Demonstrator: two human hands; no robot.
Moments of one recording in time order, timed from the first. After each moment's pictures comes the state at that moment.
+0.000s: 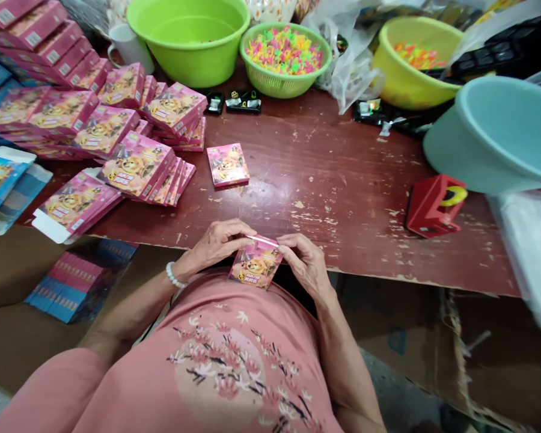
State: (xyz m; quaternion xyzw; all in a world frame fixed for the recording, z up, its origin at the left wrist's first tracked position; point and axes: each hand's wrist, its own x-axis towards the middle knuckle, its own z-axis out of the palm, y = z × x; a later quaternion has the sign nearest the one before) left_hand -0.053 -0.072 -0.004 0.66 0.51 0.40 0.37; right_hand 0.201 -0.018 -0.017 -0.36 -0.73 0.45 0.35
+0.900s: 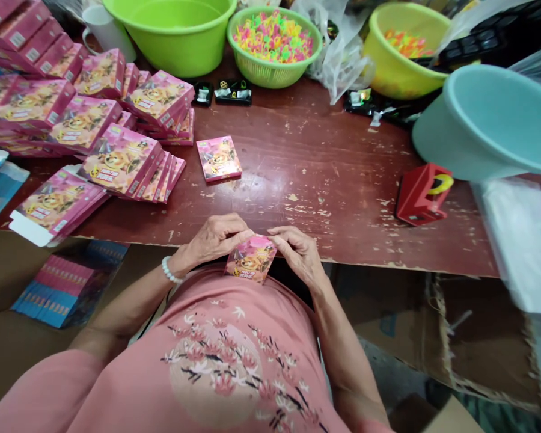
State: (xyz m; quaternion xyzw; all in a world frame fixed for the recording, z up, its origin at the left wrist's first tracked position) left_hand -0.049 -0.068 -0.001 0.73 0.48 0.39 0.31; right_hand 0.202 -0.013 -0.018 -0.35 -0.74 0.46 0.34
